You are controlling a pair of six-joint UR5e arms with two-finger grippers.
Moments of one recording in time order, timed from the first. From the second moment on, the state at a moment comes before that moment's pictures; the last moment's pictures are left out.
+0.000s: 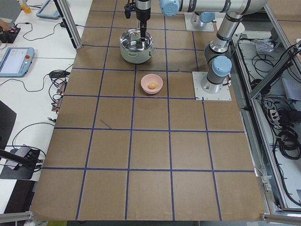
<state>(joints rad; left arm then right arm) -1.50 -1.55 -1.58 -1.57 1.58 0.07 1.61 -1.49 1.50 -1.66 -1.59 0.13</state>
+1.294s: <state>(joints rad) -1.51 -1.55 -1.57 -1.57 1.58 0.06 1.80 -1.21 1.33 -1.84 -1.54 0.27</state>
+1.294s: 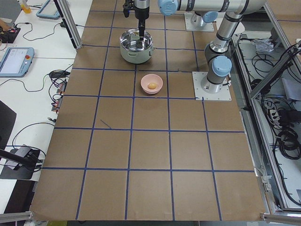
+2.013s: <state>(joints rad) -1.23 -1.55 -1.68 -1.57 1.58 0.26 2.02 -1.03 1.26 -1.95 -1.56 0.54</state>
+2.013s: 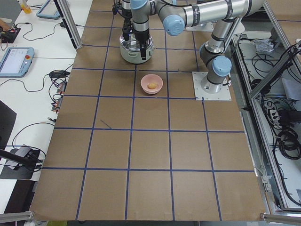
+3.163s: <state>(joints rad) -1.11 -1.58 -2.06 -1.18 1.54 0.35 2.03 -1.07 1.32 -1.88 -1.57 0.53</state>
